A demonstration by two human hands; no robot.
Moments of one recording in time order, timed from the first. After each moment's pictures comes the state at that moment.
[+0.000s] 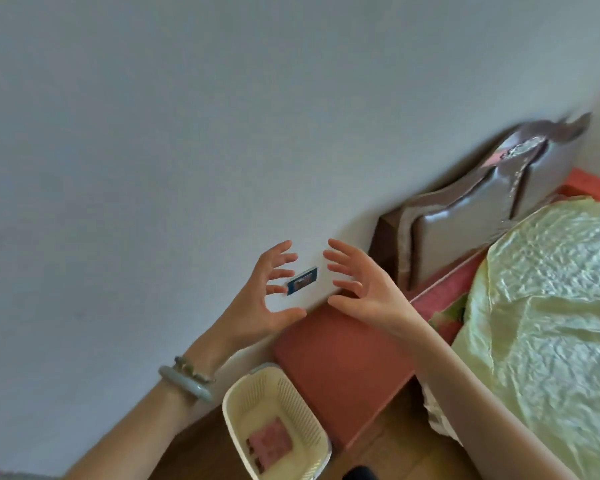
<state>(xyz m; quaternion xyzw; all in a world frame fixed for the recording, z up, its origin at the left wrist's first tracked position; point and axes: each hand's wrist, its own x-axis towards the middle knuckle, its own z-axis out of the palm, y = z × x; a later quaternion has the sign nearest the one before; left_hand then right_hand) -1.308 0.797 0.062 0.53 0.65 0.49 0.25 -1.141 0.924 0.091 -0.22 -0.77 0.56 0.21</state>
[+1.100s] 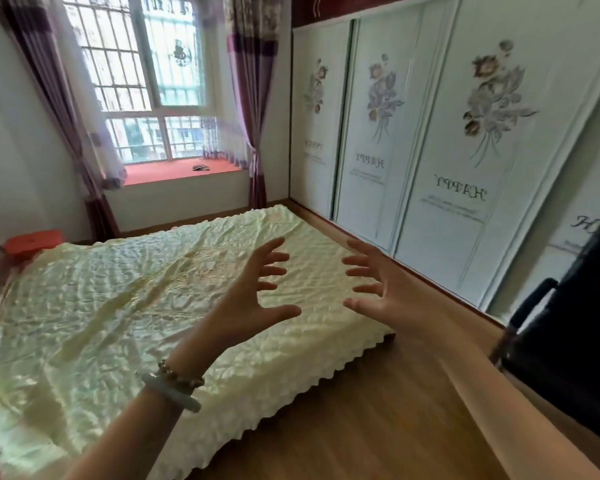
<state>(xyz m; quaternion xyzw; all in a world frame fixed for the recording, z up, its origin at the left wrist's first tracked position) -0.599 0.810 0.180 0.85 0.01 0.29 0.44 -0.456 0.615 0.206 -0.73 -0.48 0.10 0.47</state>
